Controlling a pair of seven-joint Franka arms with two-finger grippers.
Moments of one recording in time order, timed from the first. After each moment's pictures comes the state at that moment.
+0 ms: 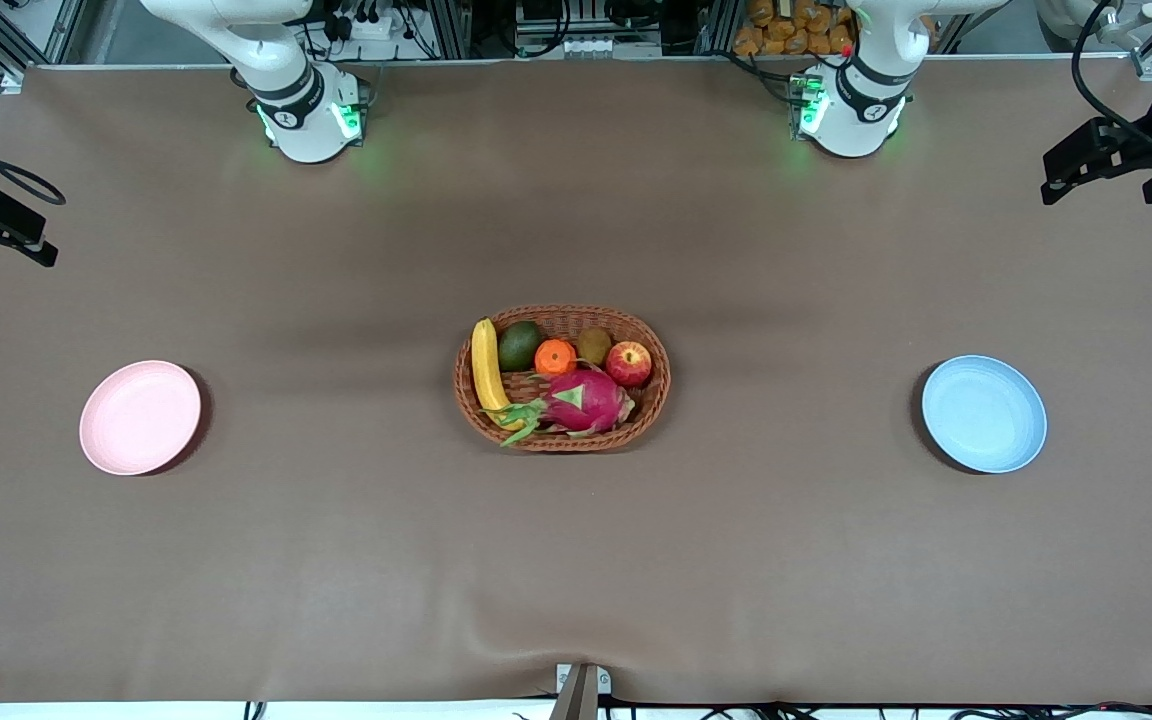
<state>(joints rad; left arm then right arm) 0.00 -0.06 -0.09 -1.49 0.04 1.37 -0.05 0.00 -0.03 -0.07 -1.54 0.01 1.54 -0.07</state>
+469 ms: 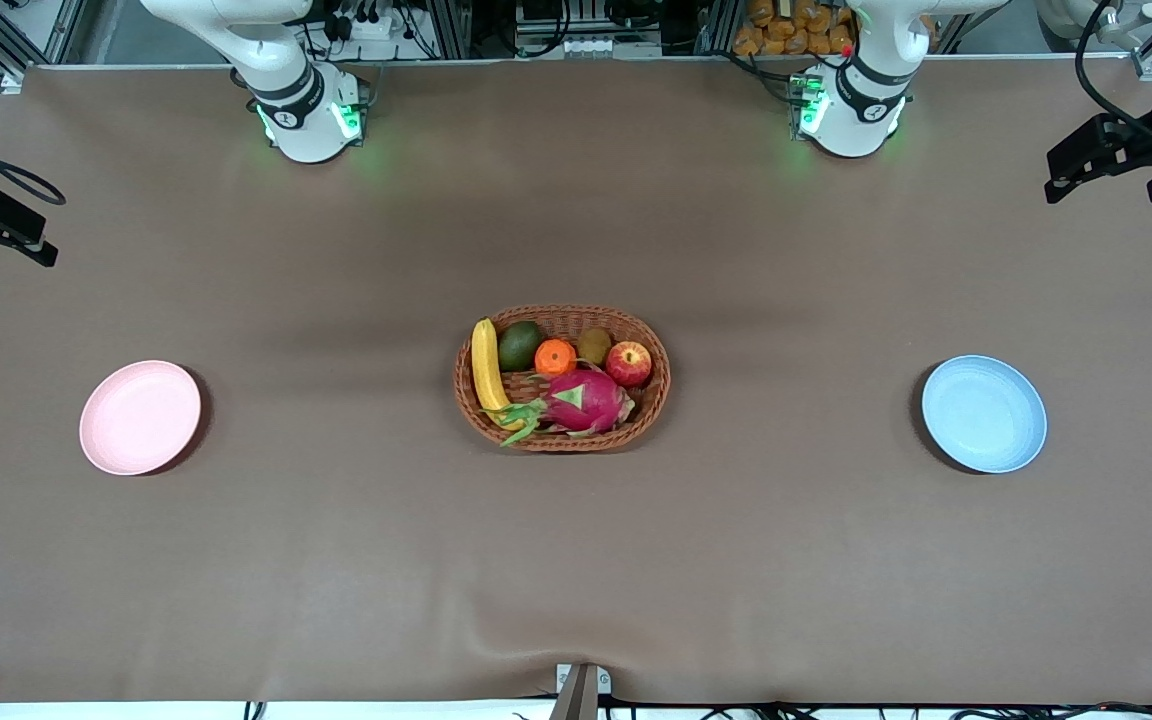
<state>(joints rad) 0.00 -0.06 -0.09 -1.48 0.04 1.37 -0.05 0.00 -0.03 -0.07 -1.54 0.01 1.54 -0.07</state>
